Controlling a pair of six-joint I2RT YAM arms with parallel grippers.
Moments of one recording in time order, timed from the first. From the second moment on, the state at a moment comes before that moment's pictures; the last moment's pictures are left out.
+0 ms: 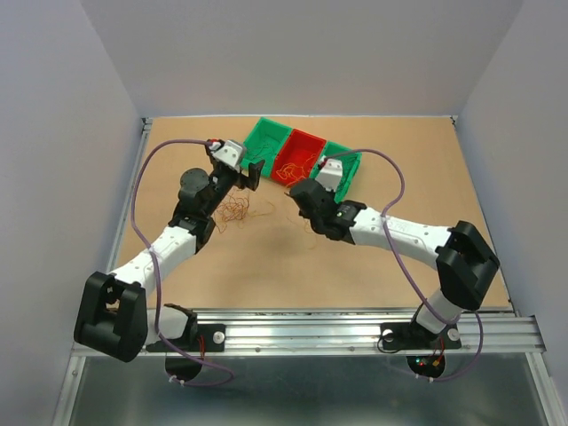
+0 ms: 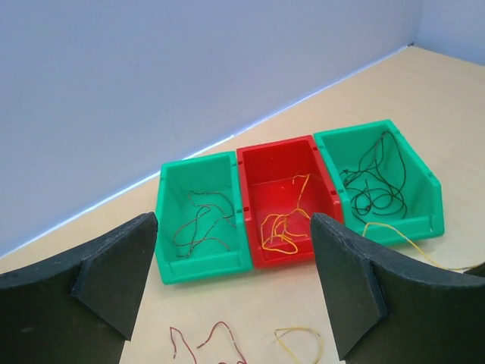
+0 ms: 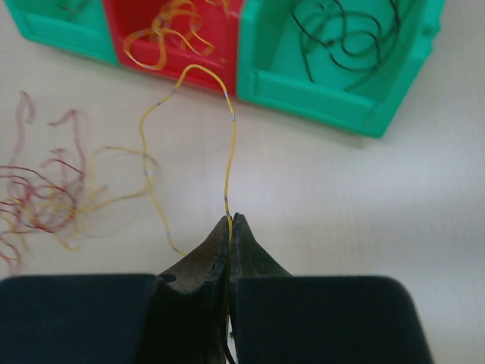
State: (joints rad) left arm -0.39 1.23 0.70 0.64 0.19 0.15; right arm 0.90 1.60 1.10 -0.26 0.73 0.83
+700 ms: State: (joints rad) left arm -0.31 1.27 0.70 0.68 0.17 0.04; right arm 0.65 1.97 1.63 -0.20 0.65 0.68
